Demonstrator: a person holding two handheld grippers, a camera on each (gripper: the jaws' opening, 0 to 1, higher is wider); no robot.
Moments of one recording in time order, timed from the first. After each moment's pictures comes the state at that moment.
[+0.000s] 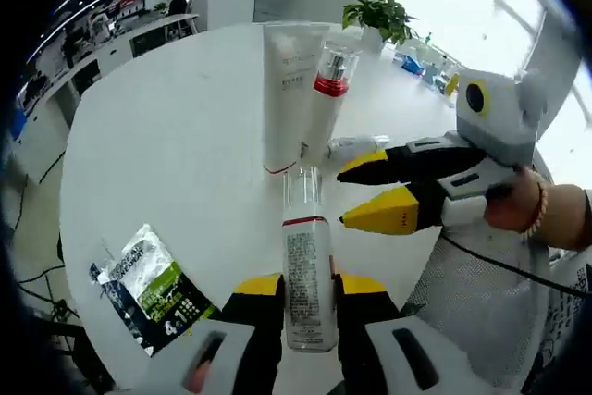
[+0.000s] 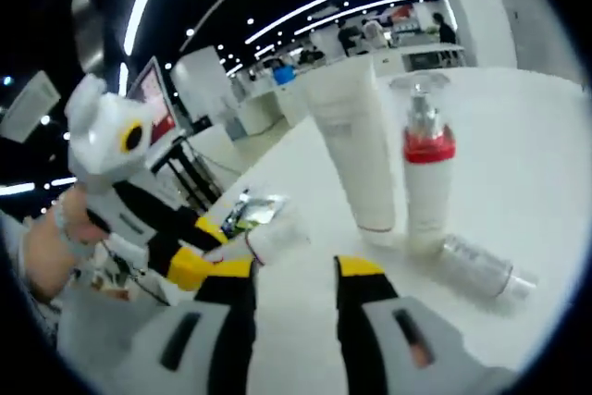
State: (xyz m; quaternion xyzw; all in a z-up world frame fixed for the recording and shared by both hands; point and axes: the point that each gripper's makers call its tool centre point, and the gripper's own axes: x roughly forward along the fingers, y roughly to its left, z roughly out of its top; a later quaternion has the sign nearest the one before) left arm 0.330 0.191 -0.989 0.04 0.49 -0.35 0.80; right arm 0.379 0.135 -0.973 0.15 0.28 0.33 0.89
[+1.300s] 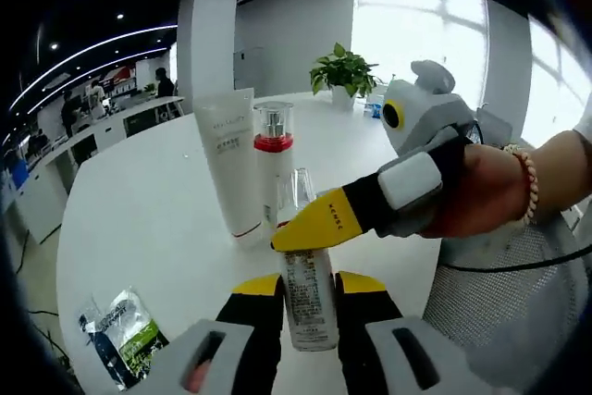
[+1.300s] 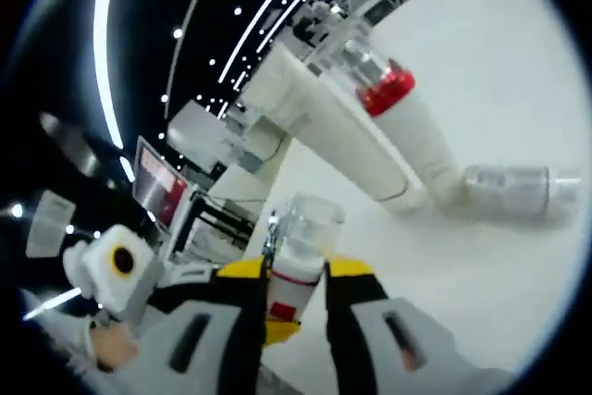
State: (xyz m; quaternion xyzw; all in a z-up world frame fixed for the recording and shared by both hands) left arm 0.339 0.150 -0.989 0.07 0.31 -0.40 0.86; right arm 0.376 0.143 -0.968 0.25 0.31 0.33 0.86
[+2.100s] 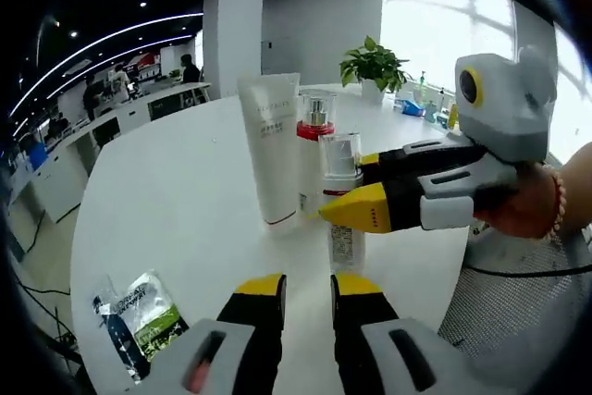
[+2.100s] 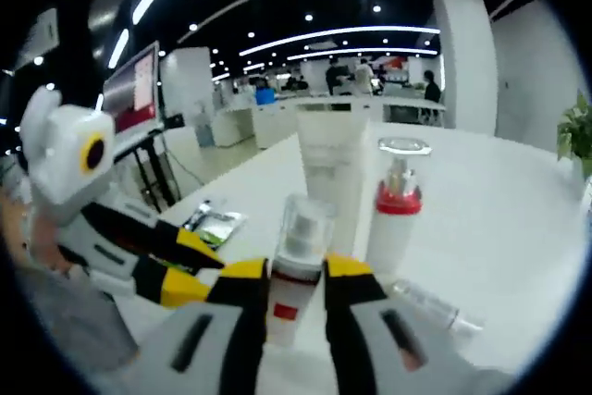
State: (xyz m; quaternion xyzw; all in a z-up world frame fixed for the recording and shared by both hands) left arm 0.356 0.174 -0.994 0.07 0.33 -0.34 0.88; right arm 0.399 0.115 -0.970 -0.03 0.21 0.26 0.94
